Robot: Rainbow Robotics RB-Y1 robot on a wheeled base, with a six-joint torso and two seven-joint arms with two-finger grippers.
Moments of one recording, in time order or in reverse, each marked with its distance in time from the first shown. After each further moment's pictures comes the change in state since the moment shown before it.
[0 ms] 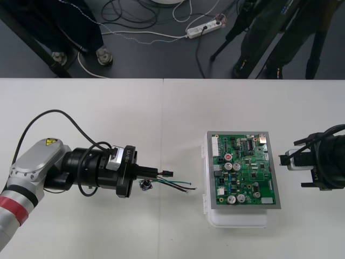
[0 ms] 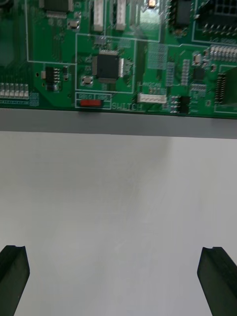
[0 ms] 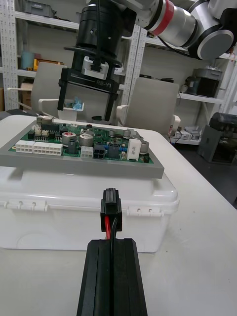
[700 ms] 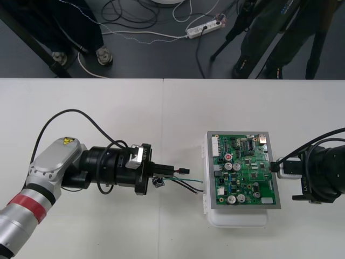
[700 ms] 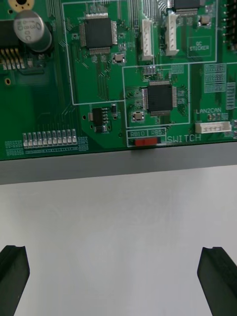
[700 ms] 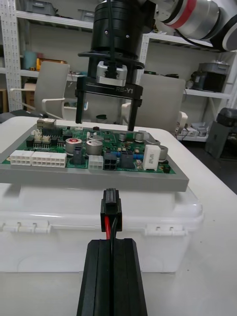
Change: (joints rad) right arm 0.043 0.000 0.077 -0.049 0.036 0.000 -0.185; left arm -0.023 -0.088 0.000 0.002 -0.076 0.075 0.000
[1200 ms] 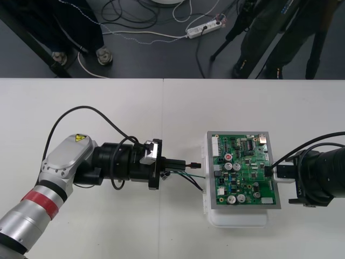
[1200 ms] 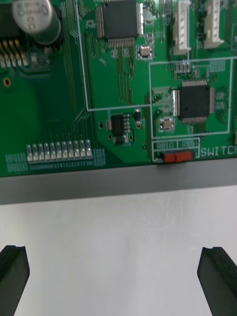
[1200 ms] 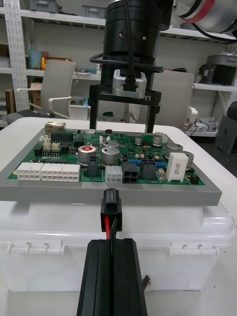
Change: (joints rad) right arm 0.001 0.022 0.053 0.000 0.077 0.000 -0.028; left arm -0.027 -0.056 -0.001 0.001 -0.050 0.065 0.000
